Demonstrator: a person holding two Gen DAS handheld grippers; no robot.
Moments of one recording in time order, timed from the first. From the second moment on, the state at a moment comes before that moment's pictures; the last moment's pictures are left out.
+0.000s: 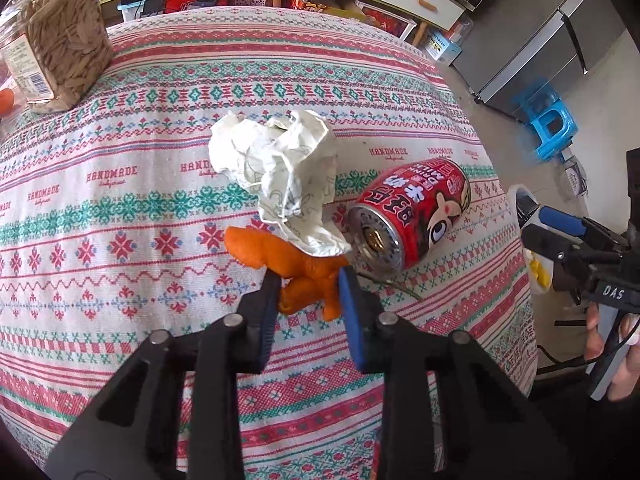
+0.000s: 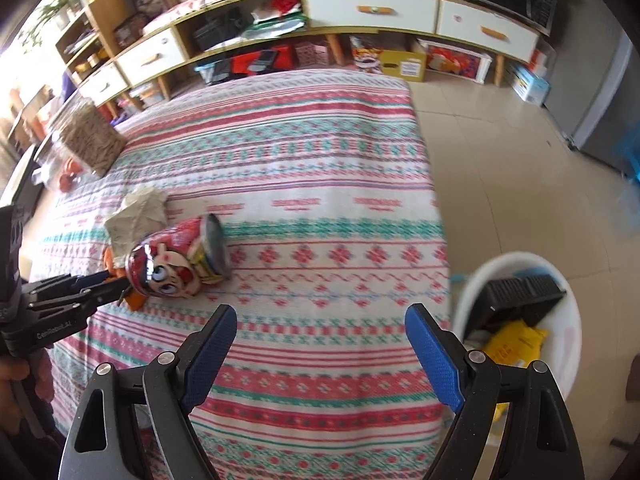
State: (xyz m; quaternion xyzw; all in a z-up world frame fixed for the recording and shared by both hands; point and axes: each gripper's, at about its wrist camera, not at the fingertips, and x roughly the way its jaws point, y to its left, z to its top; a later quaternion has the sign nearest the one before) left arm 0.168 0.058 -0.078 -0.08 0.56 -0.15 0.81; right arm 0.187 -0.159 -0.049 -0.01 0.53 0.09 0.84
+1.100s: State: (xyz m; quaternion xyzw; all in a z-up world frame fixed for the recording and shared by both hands) left arm 0.131 0.110 -0.039 -0.10 0.53 -0.12 0.84; right arm 0.221 -0.046 -0.091 -0.07 0.52 0.20 0.83
